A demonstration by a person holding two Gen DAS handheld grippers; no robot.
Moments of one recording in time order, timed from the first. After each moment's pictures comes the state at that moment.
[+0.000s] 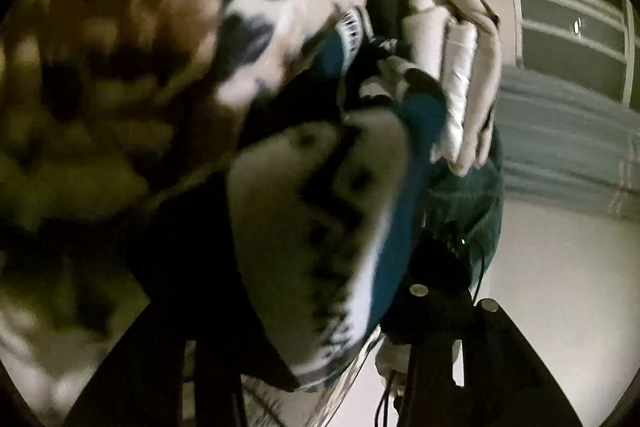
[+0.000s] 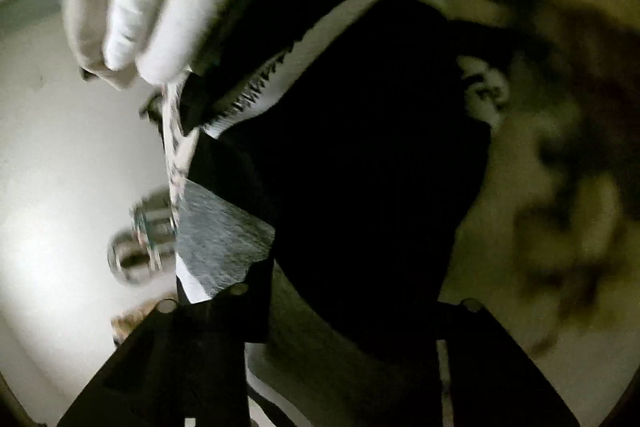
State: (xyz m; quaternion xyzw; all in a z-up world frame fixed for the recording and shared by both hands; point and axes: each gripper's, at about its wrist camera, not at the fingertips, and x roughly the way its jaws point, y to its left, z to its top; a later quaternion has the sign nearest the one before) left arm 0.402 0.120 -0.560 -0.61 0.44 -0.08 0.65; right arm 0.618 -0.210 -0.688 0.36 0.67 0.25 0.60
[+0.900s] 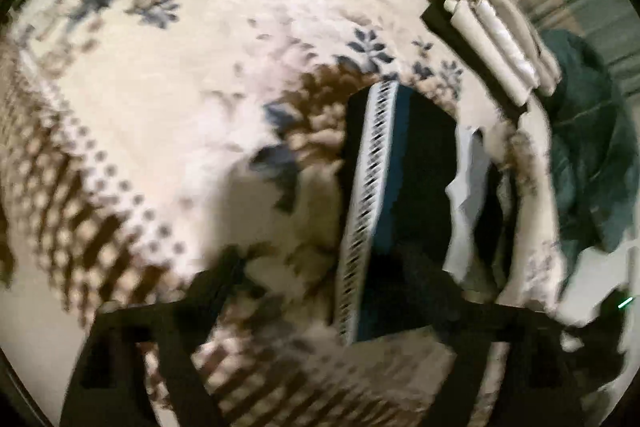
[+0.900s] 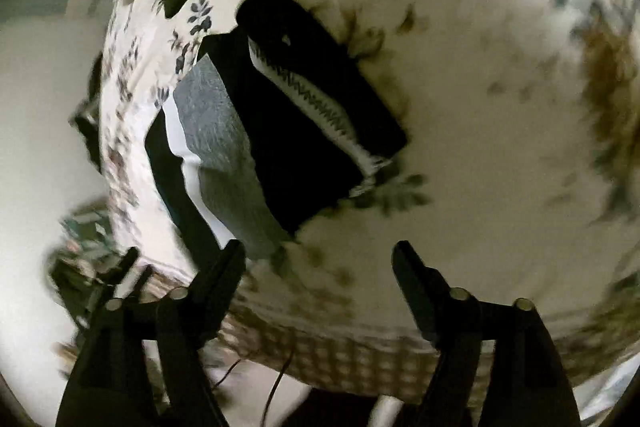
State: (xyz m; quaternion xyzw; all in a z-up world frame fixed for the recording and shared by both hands) left arm 0.237 0.131 -0.460 -0.28 0.56 0.14 0.76; right arm 0.360 -0.286 -0.535 0.21 0.71 0.10 0.67
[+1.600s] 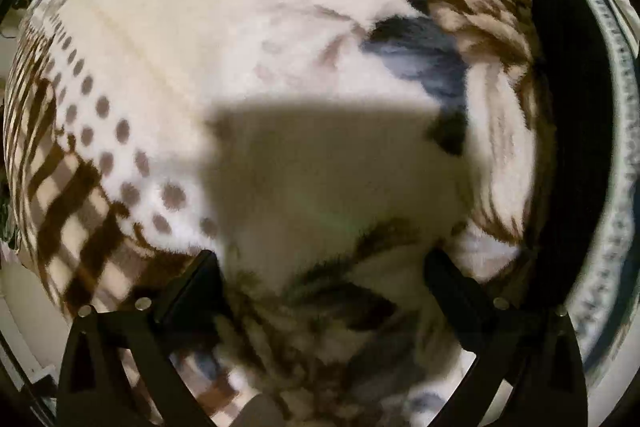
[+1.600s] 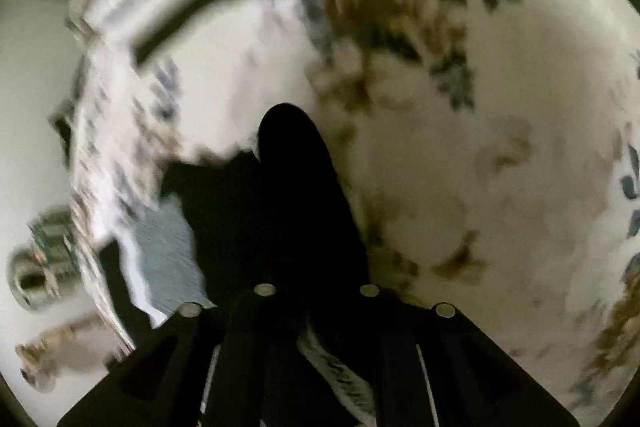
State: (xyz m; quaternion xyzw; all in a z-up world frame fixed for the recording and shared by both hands) left arm 0.235 0.160 -0.602 -0.24 0.64 0.21 0.70; right arm 0.537 -0.245 -0.615 0.15 0.71 0.10 0.68
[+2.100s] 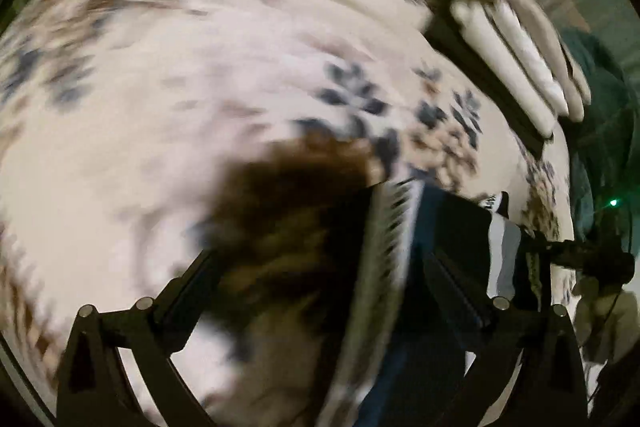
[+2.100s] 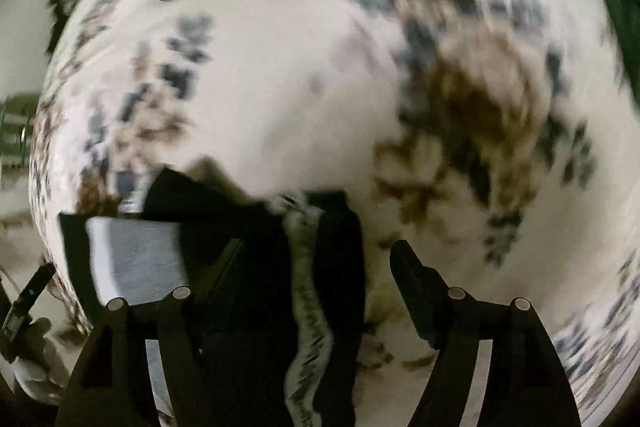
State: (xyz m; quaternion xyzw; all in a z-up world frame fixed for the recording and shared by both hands) left arm 0.391 0.164 -0.544 -0.27 0.56 0.09 0.78; right arm 0.597 -0.209 -0.626 0.02 0.73 0.16 0.66
